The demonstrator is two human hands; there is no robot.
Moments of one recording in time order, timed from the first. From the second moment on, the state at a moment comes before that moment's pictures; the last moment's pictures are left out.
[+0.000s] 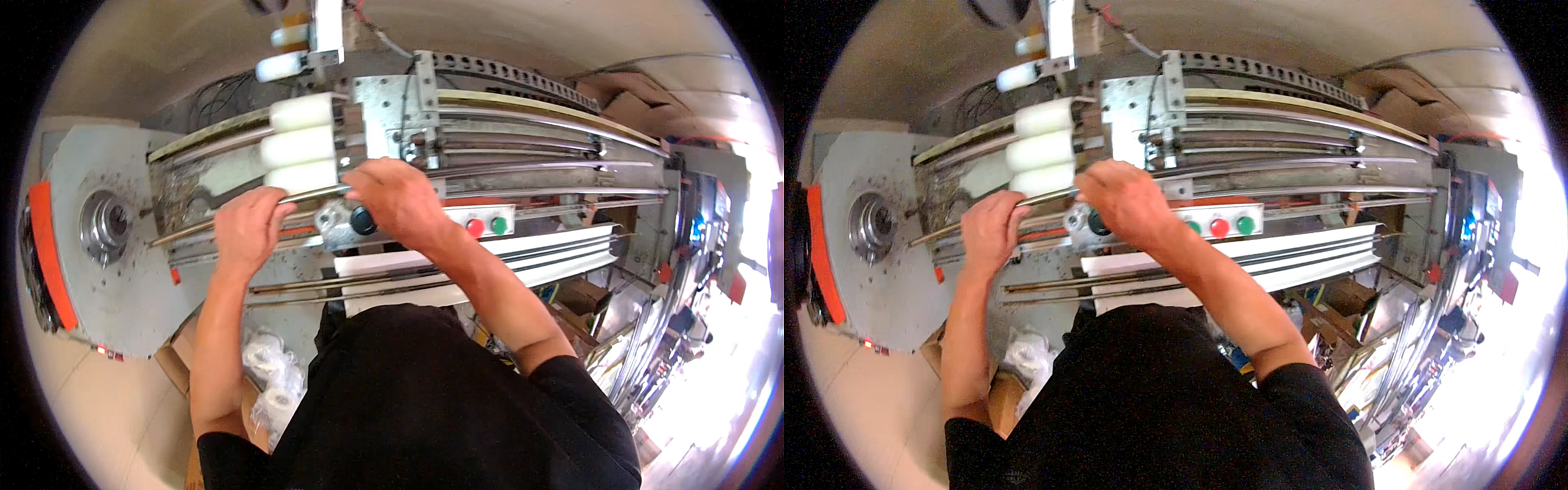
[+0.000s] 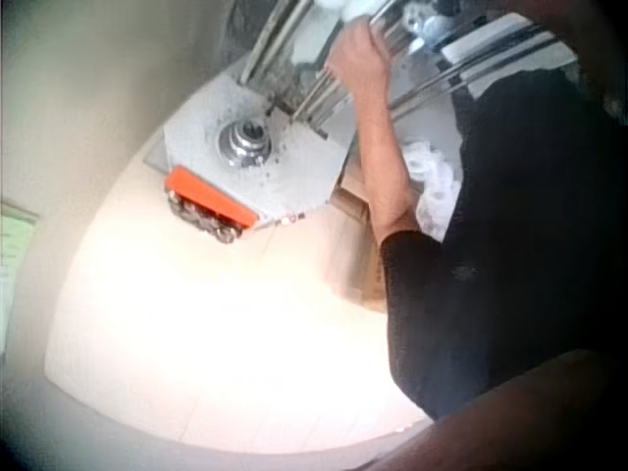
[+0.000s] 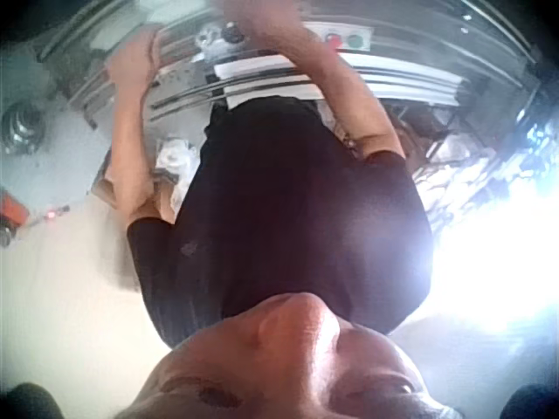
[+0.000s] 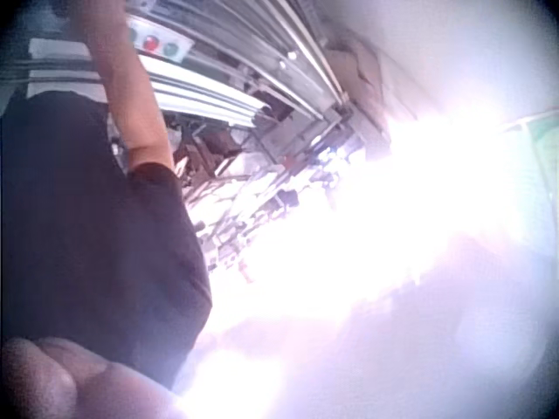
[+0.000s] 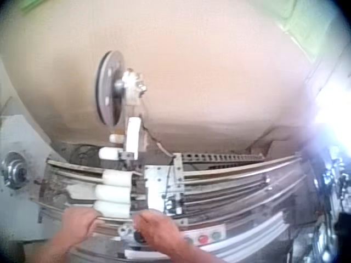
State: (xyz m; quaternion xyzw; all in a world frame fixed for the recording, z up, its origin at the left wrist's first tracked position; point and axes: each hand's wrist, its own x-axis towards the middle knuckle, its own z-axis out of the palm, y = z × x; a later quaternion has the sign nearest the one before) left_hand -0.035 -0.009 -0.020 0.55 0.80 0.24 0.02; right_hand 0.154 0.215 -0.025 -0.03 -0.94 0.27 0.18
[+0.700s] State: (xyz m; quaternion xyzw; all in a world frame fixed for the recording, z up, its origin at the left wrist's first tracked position) left_hand -0.067 0.025 -0.058 0.44 0.82 0.36 0.07; right_hand 0.115 0.231 -0.056 -0.12 -0.93 0.29 0.16
